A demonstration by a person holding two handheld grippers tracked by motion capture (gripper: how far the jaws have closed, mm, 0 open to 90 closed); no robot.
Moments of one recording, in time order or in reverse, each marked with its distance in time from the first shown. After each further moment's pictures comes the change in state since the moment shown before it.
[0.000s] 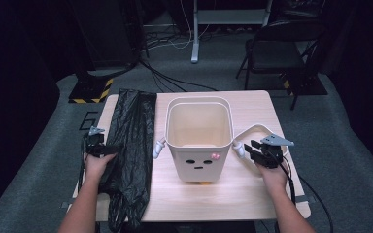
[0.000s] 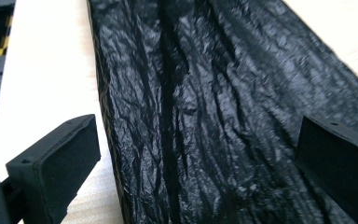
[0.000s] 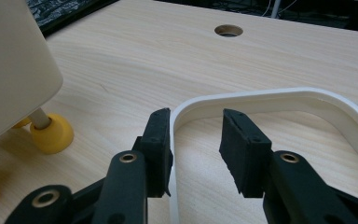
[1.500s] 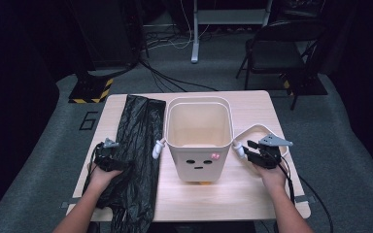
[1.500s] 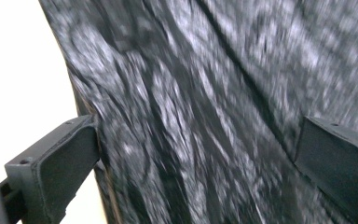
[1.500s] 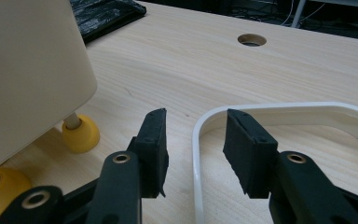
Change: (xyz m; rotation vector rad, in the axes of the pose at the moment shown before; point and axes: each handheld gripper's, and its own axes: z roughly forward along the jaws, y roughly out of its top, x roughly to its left) left arm -0.046 -0.026 -0.011 0.159 -0.077 0.204; right arm 0.007 0.004 -0.002 -0.020 0.077 -0.030
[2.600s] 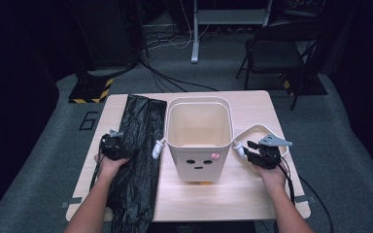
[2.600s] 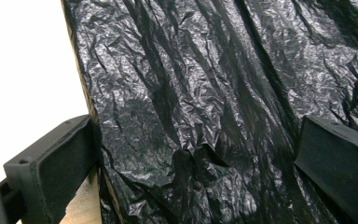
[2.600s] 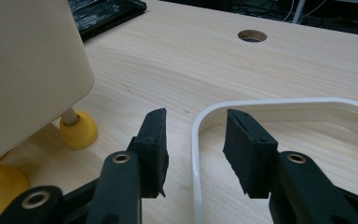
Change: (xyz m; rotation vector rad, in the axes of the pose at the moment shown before) left arm 0.016 0.024 0.042 -0.020 0.078 -0.096; right arm -0.001 -0.002 0.002 0.011 0.000 0.002
